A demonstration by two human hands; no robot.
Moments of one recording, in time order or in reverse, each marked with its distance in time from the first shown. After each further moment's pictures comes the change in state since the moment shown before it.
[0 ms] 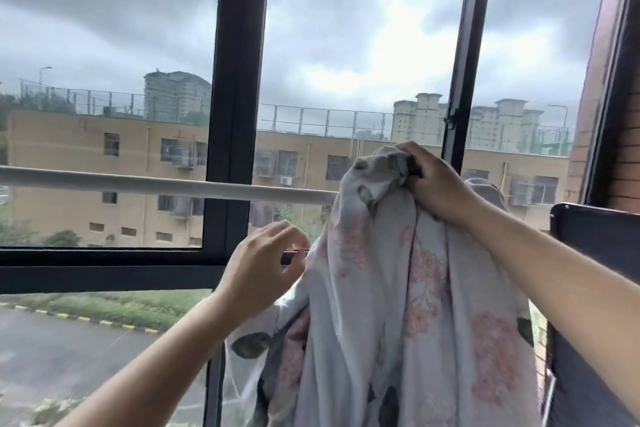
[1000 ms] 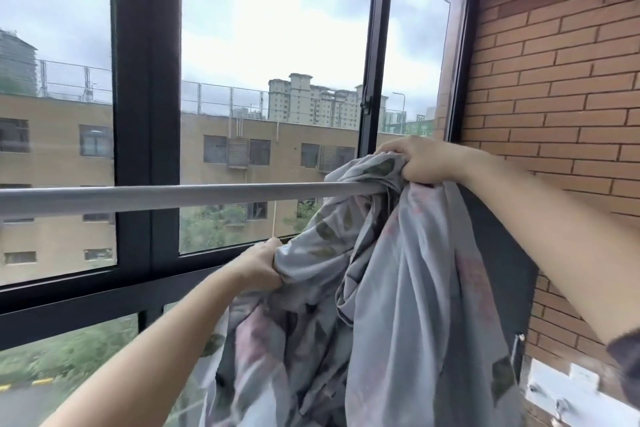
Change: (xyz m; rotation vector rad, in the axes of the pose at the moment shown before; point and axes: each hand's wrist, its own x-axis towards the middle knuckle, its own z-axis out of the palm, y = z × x) left_hand 0.025 -0.110 0.055 -0.300 -0.823 -0.269; right_hand 0.007 -0.092 0.012 -0.695 -0.298 0.457
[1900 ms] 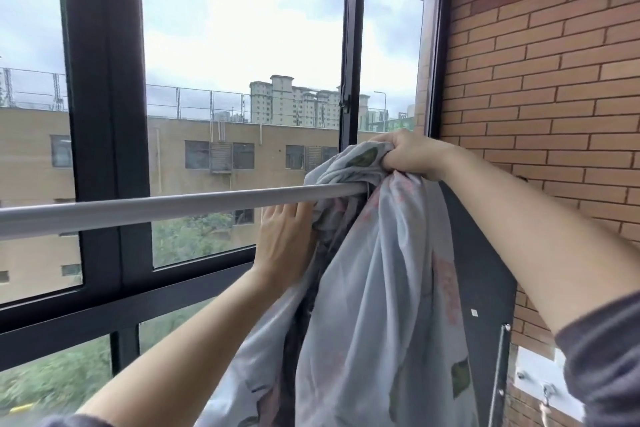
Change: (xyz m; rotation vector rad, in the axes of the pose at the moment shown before) left_hand 0.019 0.083 0.020 0.348 0.895 0.506; right_hand 0.014 0.029 0.005 0.476 0.053 0.142
